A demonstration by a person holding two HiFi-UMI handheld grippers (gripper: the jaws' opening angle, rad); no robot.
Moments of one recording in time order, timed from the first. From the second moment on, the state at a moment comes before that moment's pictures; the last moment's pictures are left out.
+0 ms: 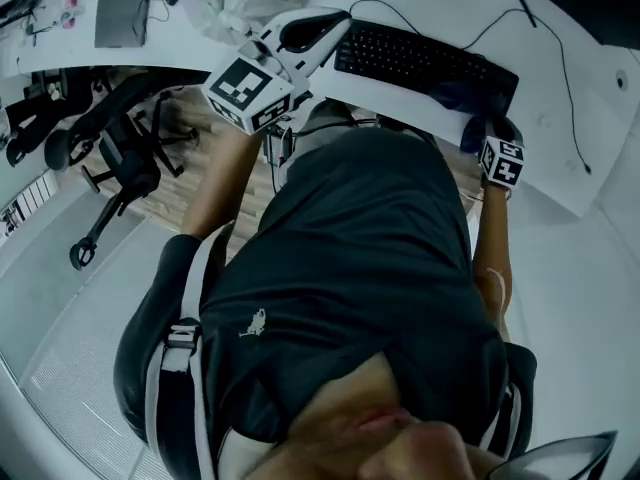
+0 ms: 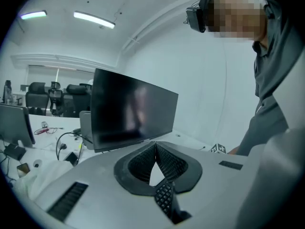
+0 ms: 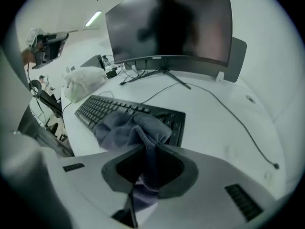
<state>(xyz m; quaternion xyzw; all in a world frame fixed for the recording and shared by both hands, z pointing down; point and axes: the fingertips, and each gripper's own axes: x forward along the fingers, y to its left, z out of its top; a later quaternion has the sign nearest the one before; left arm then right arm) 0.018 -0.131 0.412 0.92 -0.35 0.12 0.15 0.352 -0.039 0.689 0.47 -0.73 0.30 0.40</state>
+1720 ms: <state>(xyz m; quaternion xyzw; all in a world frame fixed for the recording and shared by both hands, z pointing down) -0.195 -0.047 0.345 0.93 -0.34 0.00 0.13 0.102 -0.044 0.226 0.53 -0.85 0.04 0.03</state>
